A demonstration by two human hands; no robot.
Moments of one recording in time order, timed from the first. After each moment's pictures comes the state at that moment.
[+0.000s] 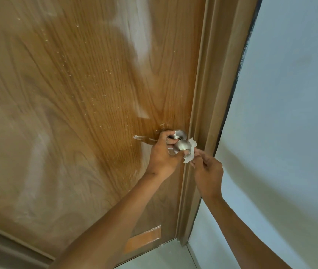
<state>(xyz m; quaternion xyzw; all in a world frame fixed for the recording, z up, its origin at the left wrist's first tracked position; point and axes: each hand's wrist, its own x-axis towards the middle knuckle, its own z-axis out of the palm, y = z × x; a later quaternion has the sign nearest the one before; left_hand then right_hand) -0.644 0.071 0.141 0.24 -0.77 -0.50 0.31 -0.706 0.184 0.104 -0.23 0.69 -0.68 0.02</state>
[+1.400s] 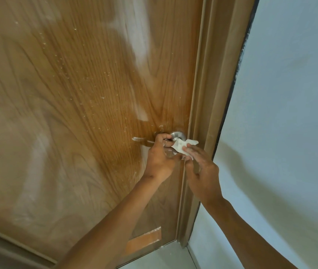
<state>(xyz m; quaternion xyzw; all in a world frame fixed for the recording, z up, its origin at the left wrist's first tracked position) -0.639 0.073 0.142 0.24 -0.77 -0.50 0.31 -0.706 0.189 0.111 -0.43 0.70 -0.55 -0.13</state>
